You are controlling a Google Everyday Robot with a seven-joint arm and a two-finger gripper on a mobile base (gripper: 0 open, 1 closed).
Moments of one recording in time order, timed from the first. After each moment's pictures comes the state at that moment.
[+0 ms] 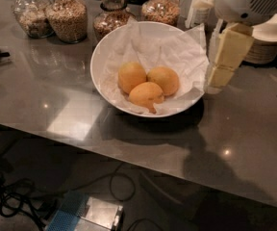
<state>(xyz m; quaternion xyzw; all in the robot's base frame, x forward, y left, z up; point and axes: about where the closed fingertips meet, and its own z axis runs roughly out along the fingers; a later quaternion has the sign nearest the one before) 0.481 -0.116 1.023 -0.69 0.69 -0.02 0.22</state>
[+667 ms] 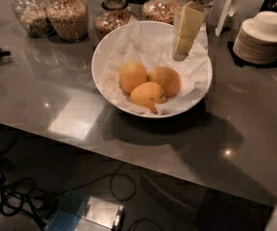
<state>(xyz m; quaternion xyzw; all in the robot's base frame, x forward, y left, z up) 0.588 -0.071 1.003 -0.73 0.65 0.04 0.20</state>
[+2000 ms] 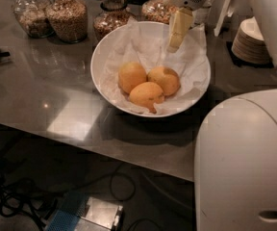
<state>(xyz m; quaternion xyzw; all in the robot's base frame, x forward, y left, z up) 0.700 -0.081 0.958 -0.70 0.68 0.02 0.23</state>
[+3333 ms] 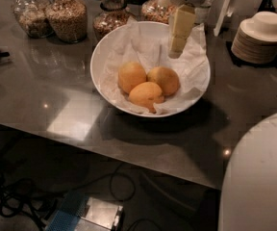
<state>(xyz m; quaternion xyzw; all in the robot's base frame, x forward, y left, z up) 0.629 -0.068 0.981 -0.73 0.66 0.03 0.18</state>
